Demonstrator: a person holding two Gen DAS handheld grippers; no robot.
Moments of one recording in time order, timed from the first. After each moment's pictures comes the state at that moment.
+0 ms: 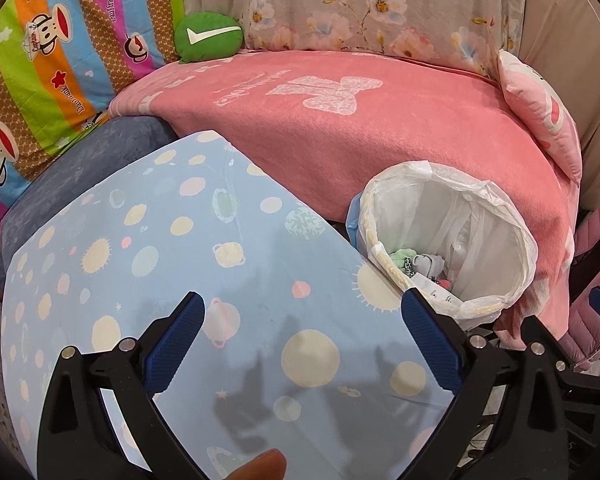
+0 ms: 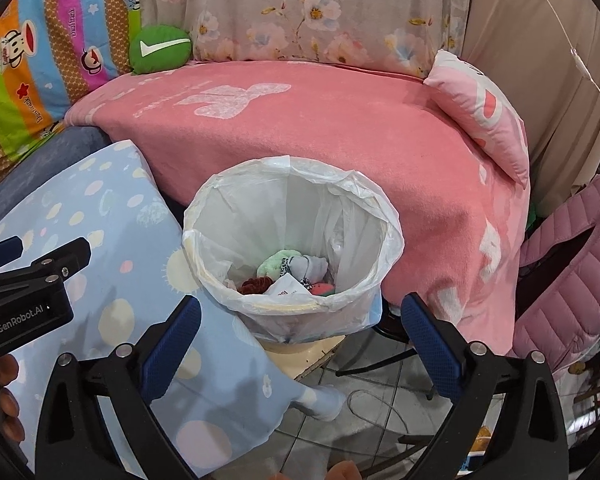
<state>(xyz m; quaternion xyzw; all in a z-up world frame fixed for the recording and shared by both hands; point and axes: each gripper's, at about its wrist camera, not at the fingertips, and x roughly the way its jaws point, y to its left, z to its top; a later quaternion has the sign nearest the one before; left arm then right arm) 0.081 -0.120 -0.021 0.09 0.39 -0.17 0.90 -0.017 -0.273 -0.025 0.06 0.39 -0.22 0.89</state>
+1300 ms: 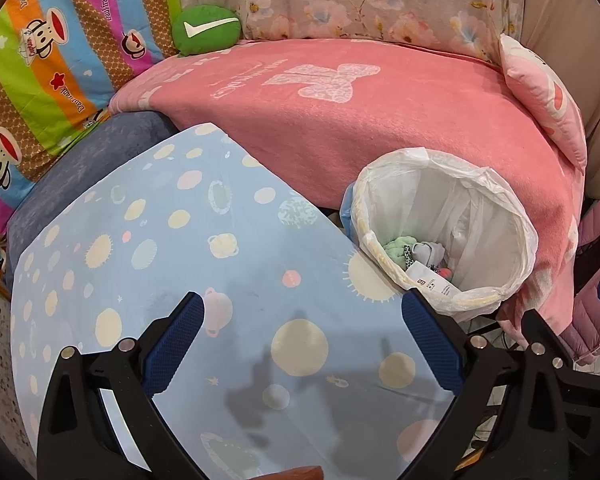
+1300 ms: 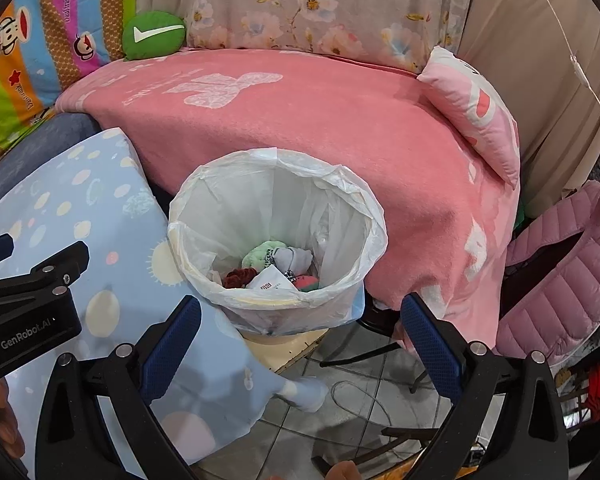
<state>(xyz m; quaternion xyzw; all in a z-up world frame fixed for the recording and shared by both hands) 0.074 -0.138 -0.018 0.11 0.41 -0.15 0.89 -0.014 -0.282 -0.021 0.04 0.41 -0.23 0.88</state>
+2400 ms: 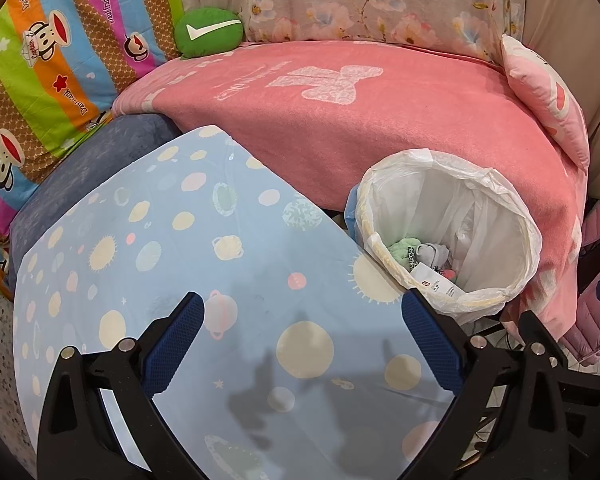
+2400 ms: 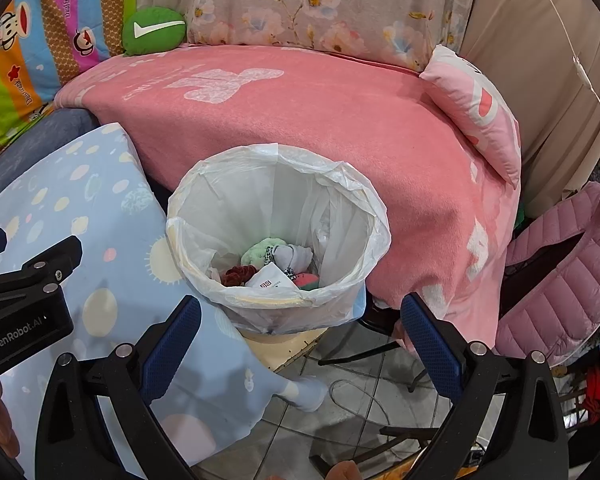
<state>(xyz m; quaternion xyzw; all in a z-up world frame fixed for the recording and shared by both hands) 0.075 -0.136 -0.019 0.11 0.40 -0.15 0.90 -0.010 -0.282 -0.026 0.04 0.41 -0.24 0.88</state>
